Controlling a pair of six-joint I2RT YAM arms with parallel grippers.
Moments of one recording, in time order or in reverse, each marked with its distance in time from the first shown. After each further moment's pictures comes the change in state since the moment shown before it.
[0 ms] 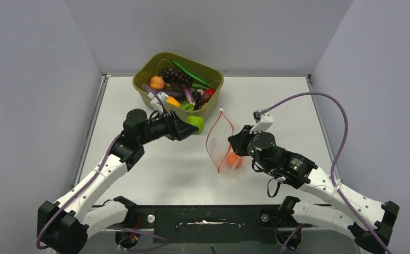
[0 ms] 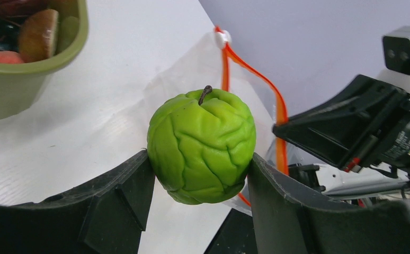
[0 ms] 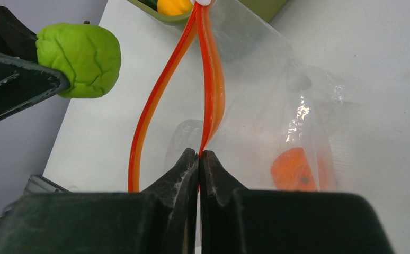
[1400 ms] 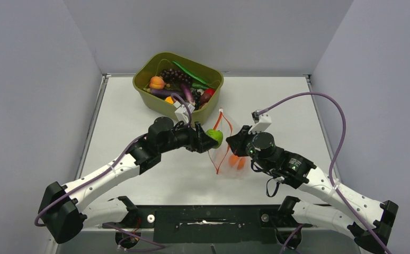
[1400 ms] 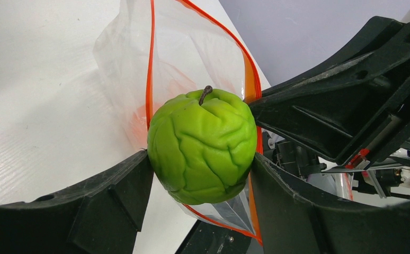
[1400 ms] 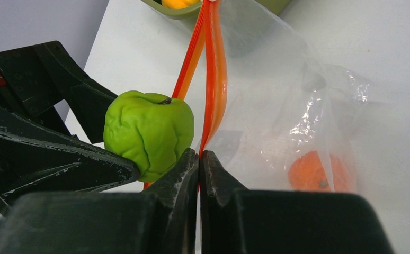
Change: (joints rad) left arm -0.322 0.096 0.031 -0.029 -0.231 -0.003; right arm 0.000 0.018 -0.011 0.029 -0.027 0.012
